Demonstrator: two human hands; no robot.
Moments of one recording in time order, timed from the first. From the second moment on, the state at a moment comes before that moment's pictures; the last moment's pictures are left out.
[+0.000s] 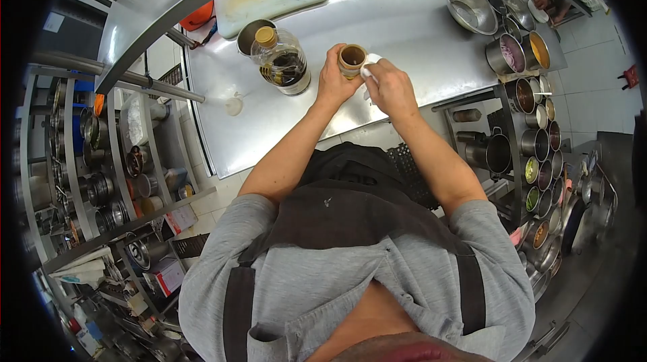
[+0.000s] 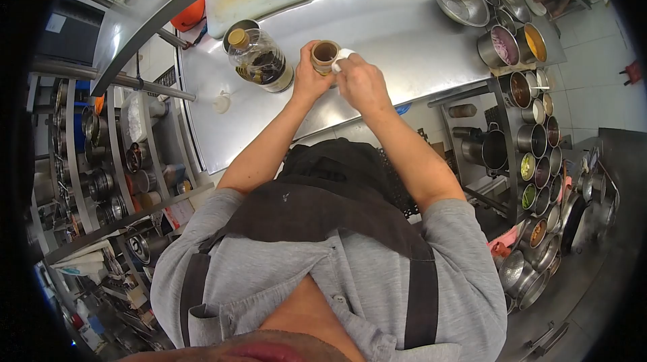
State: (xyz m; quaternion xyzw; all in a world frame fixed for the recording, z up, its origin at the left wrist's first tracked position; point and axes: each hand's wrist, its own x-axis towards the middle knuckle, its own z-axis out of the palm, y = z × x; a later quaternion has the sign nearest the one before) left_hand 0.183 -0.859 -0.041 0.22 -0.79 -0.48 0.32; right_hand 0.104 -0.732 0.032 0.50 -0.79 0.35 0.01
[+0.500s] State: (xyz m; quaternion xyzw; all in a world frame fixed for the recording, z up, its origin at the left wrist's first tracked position) left_hand 0.191 -0.883 -0.045 0.15 -0.84 -0.44 0.28; right_hand 0.080 -0.721 0.028 0.51 -0.78 0.36 0.05
